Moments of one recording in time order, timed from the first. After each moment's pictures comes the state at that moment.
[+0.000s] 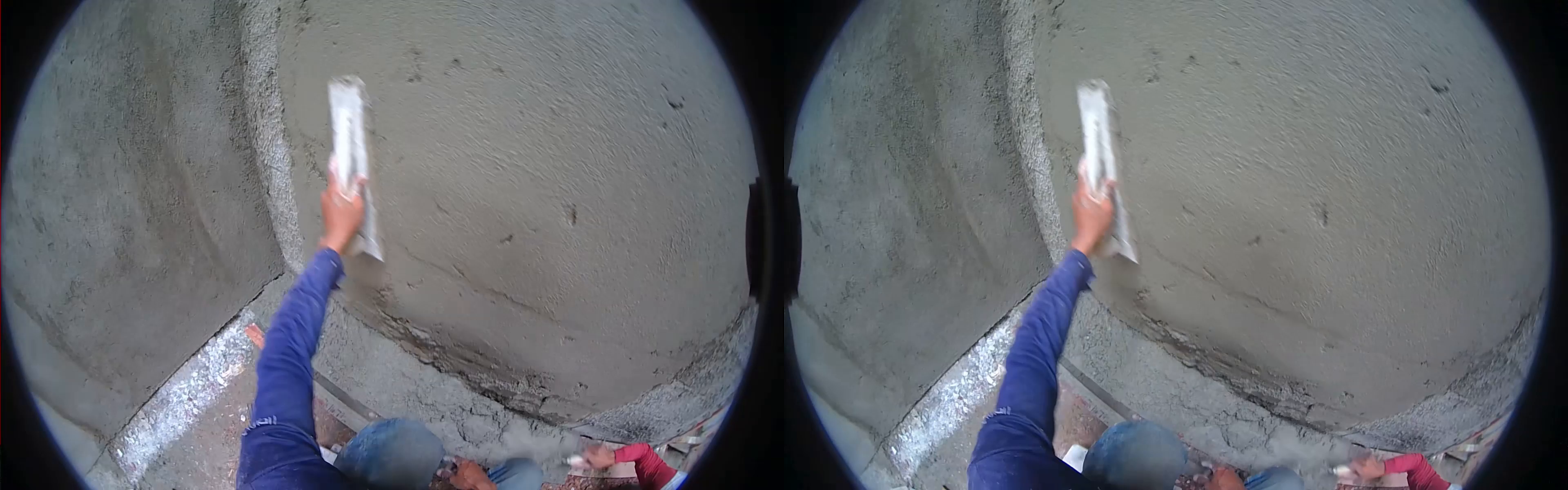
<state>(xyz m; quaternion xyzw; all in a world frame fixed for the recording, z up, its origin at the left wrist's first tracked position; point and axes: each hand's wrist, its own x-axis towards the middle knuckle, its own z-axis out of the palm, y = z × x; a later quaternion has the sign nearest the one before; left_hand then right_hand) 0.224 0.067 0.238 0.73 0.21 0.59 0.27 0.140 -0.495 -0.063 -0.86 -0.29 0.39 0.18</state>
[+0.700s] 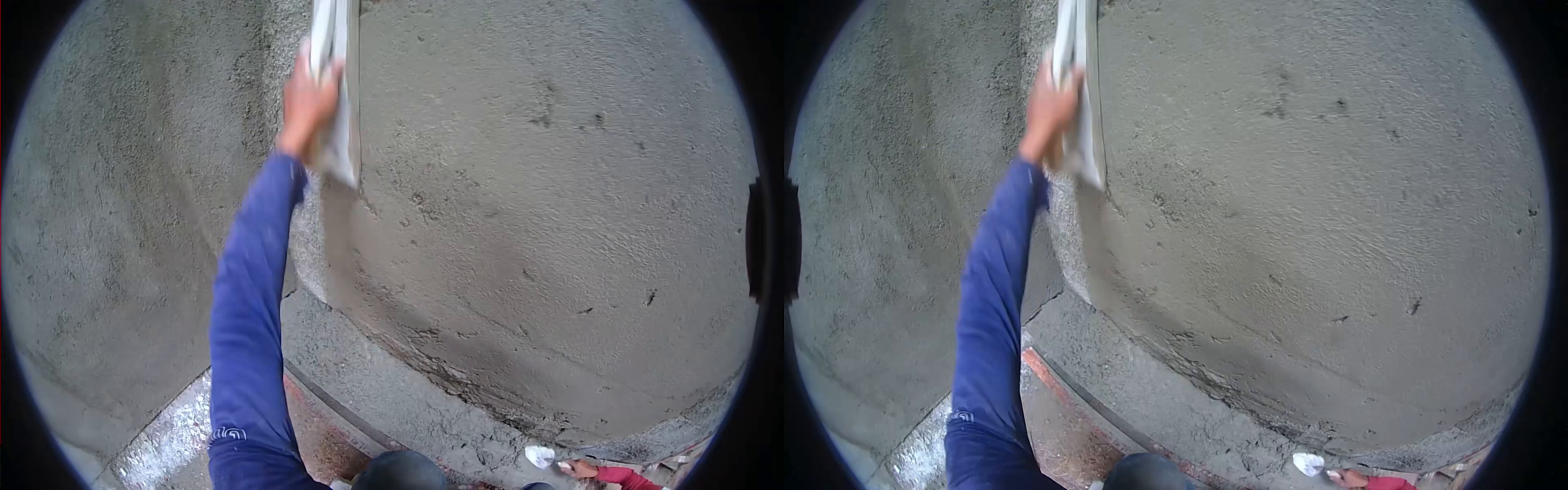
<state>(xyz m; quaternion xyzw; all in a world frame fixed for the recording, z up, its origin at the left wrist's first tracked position) 0.184 0.244 0.425 0.74 0.22 0.60 0.21 0.375 -0.725 -0.103 -0.87 -0.37 0.31 0.12</state>
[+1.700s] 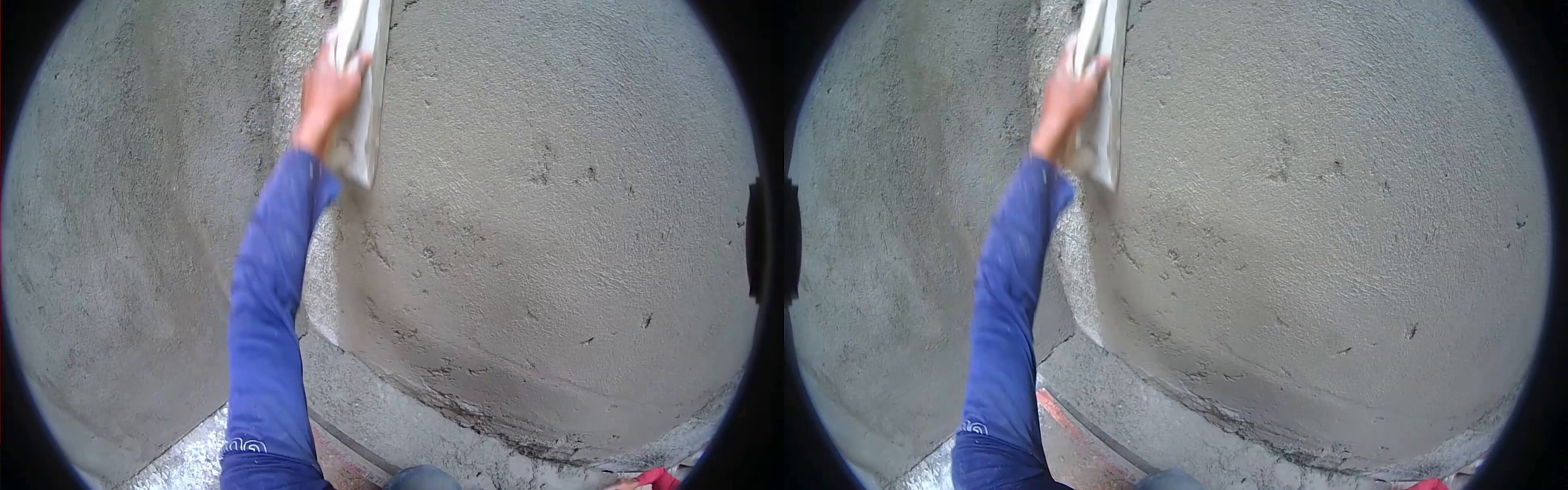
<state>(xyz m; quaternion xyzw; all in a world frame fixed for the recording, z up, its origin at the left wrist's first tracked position) 0.196 0.256 0.522 0.73 0.16 0.65 0.15 0.359 -0.602 -0.104 -0.87 -0.35 0.28 0.19</state>
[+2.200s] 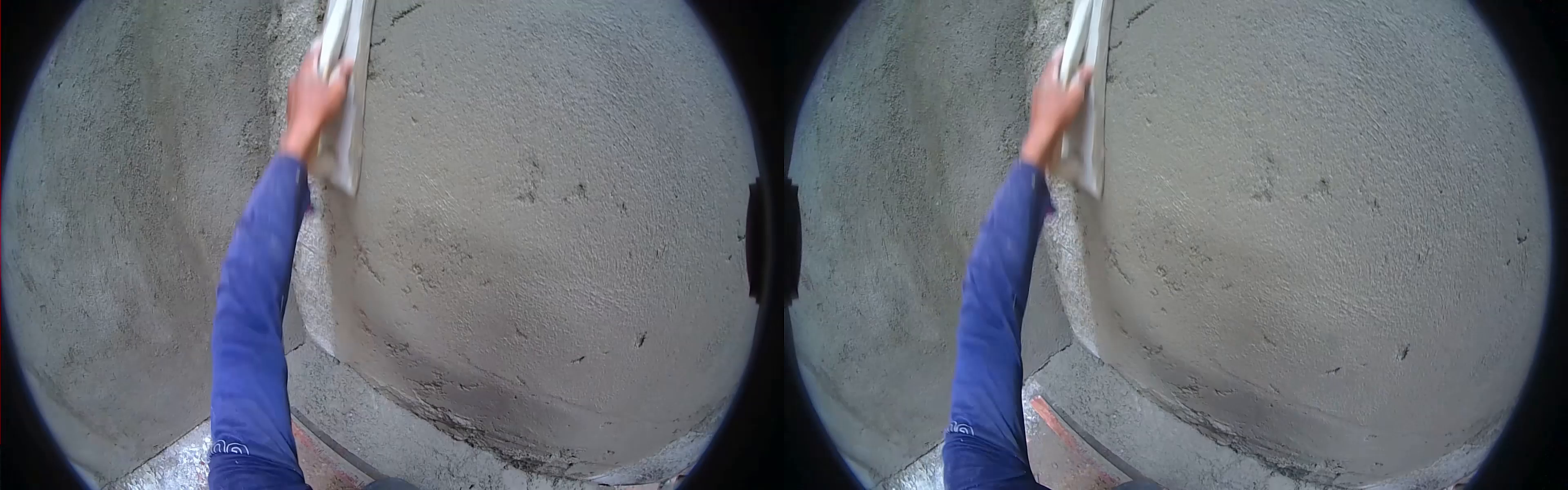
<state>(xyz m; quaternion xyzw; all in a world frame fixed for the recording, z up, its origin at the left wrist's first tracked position) 0.191 0.250 0.535 0.72 0.18 0.65 0.19 0.283 -0.454 -0.071 -0.86 -0.28 0.36 0.24</state>
